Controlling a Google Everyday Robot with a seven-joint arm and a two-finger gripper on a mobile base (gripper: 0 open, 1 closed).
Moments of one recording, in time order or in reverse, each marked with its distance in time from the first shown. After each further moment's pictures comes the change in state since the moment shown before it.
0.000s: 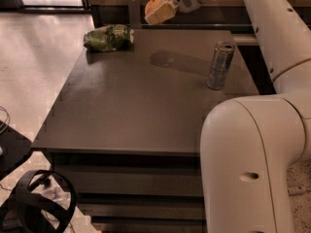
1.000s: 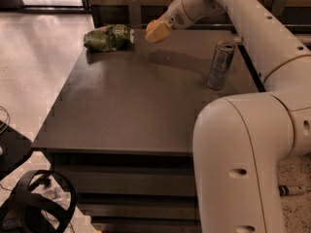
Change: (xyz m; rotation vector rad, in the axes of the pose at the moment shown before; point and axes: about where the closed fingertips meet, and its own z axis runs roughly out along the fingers) arm 0.061 0.003 0.042 0.002 0.145 0.099
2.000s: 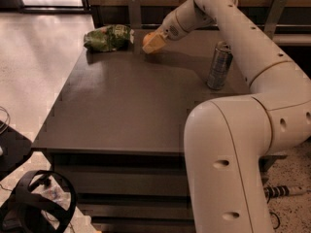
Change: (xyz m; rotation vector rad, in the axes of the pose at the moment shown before) arm 0.024 0.005 0.041 -0.055 0.026 0.051
